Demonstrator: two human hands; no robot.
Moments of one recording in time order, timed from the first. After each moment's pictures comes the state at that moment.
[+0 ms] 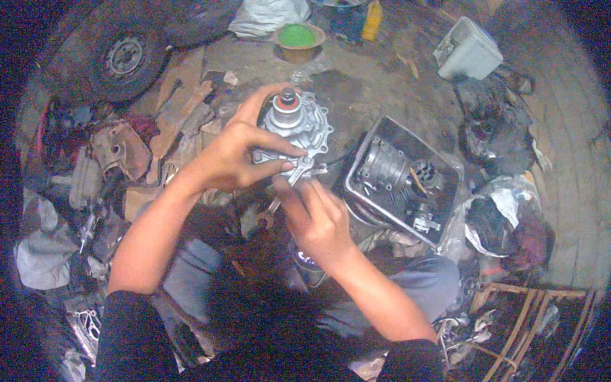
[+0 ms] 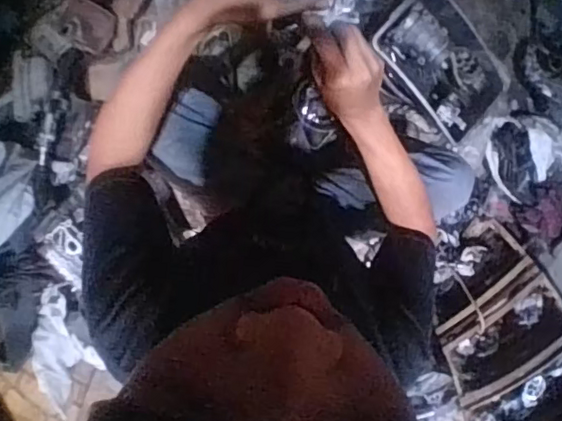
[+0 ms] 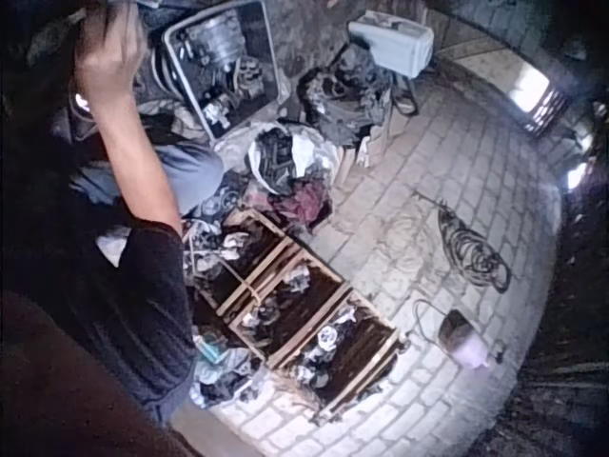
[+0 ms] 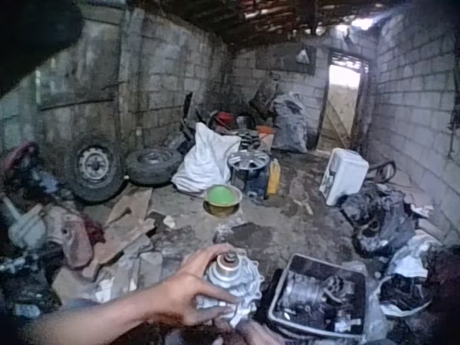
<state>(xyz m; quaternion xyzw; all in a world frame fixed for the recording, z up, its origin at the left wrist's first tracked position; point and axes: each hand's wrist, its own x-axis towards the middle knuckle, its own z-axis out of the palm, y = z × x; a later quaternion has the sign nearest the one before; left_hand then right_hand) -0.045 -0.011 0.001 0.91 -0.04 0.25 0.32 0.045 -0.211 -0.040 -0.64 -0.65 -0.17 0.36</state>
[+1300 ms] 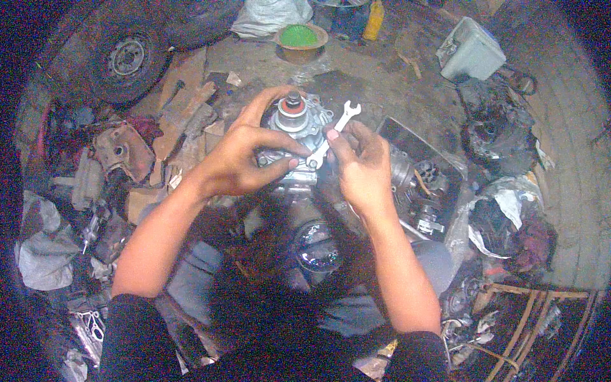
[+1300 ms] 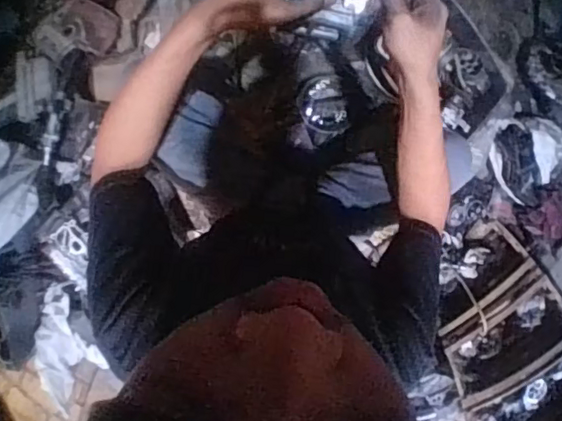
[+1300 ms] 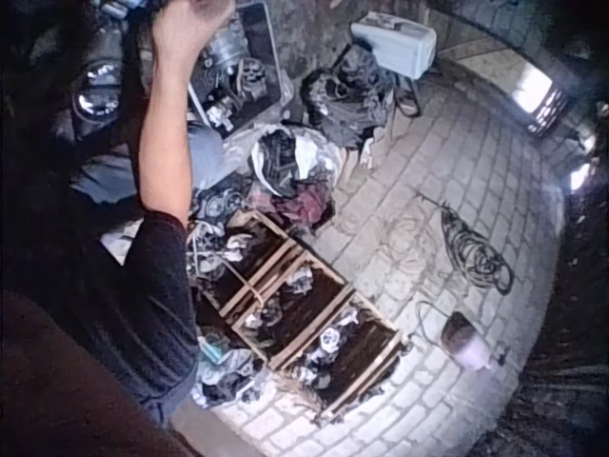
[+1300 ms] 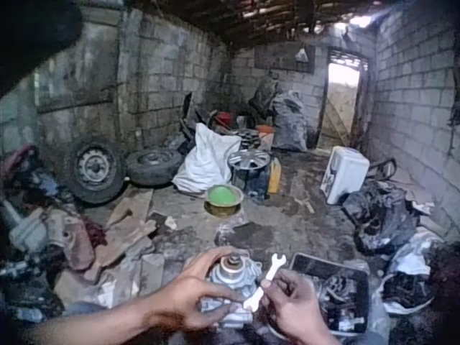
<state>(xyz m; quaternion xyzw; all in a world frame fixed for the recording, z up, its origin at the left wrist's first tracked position) -0.043 -0.013 0.000 0.90 -0.02 0.27 0.34 0.103 -0.181 0.004 -0.71 -0.28 0.26 0.60</state>
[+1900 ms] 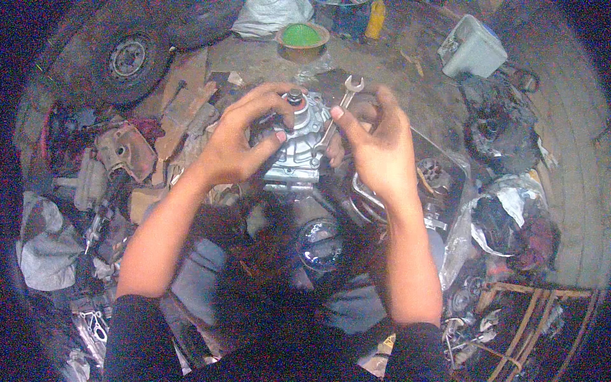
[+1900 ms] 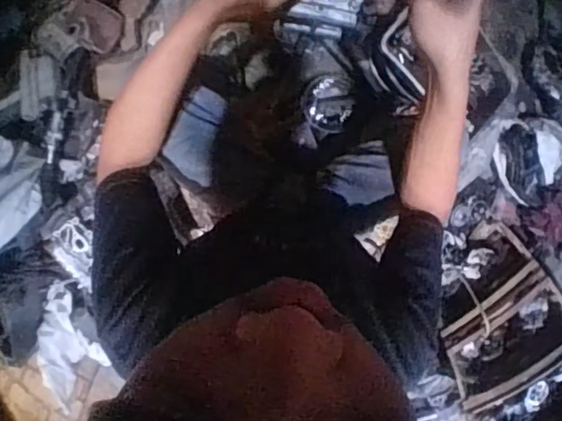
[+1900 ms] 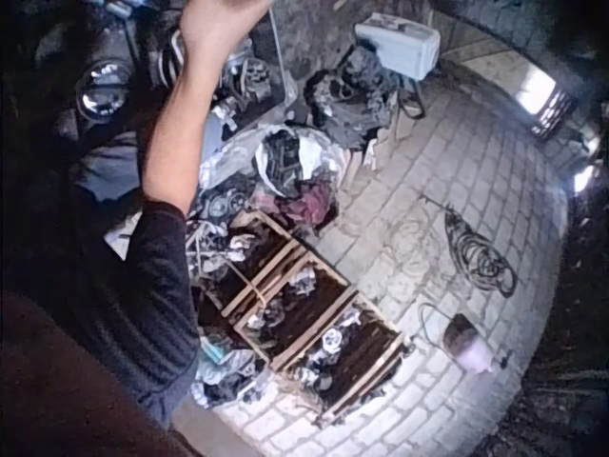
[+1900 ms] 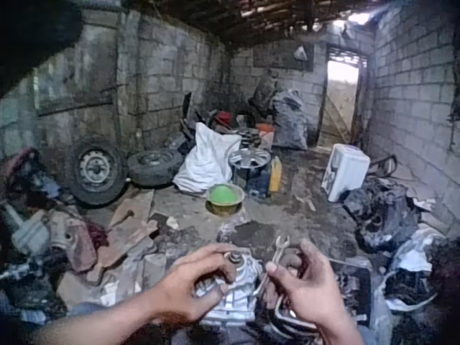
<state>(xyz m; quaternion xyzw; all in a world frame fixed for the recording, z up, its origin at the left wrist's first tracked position) -0.039 -0.012 0.014 0.86 -0.01 0.35 0.37 0.112 -0.174 0.043 -0.66 -0.34 0.26 0.62</state>
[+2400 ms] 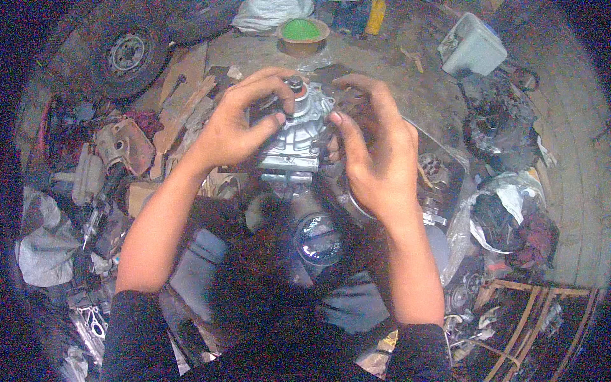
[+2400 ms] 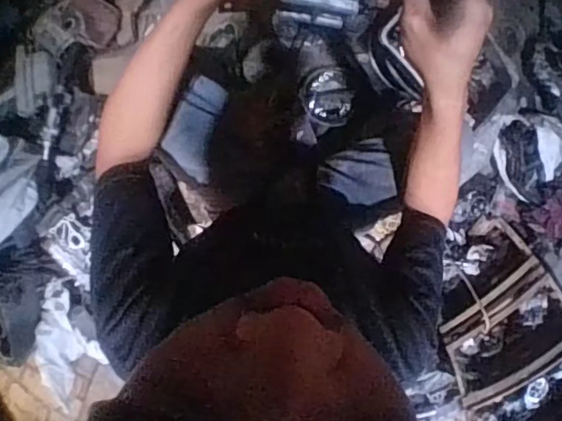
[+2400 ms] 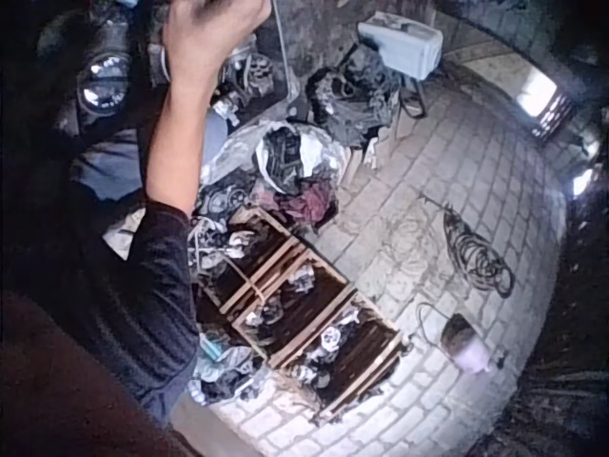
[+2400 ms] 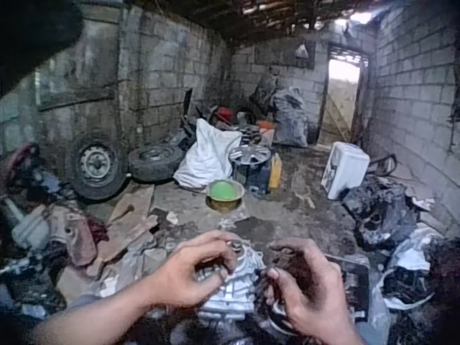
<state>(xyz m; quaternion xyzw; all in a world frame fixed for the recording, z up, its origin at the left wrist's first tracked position) -0.031 -0.004 0.013 0.85 -0.06 0.37 0.38 0.091 -0.191 0.041 -0.66 -0.45 0.10 0.60</state>
